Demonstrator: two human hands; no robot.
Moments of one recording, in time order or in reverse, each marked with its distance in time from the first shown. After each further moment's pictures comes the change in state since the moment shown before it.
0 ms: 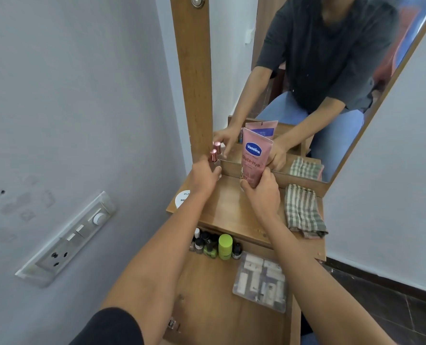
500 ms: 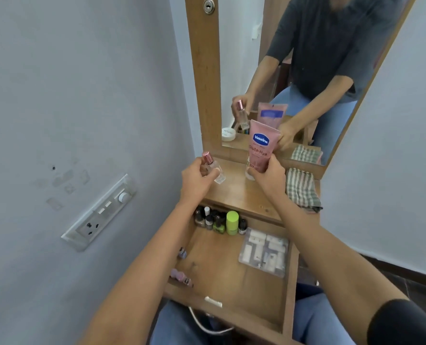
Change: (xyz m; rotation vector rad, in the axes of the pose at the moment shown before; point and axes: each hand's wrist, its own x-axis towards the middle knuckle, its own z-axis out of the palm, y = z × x) left_hand -0.095 0.001 -0.073 -0.223 -0.023 0.005; right_hand -0.015 -0.008 -0.033 0.182 -0.150 0.015
